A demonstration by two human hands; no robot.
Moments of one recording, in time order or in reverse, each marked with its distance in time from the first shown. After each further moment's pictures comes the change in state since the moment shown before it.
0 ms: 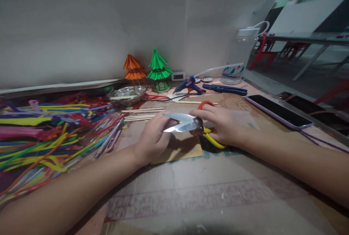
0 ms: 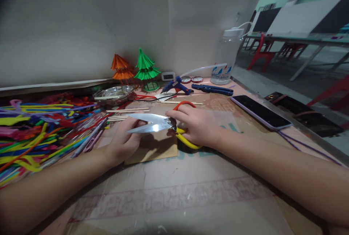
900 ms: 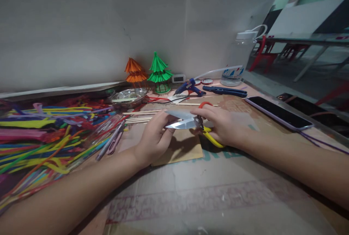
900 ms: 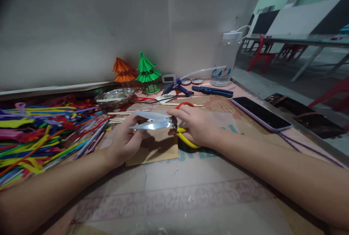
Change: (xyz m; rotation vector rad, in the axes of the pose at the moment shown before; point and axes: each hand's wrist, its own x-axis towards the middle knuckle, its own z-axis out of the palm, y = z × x) left_hand 0.005 0.003 -0.001 0.004 0.092 0.154; right_hand -0.001 0.004 0.004 0.051 0.040 0.054
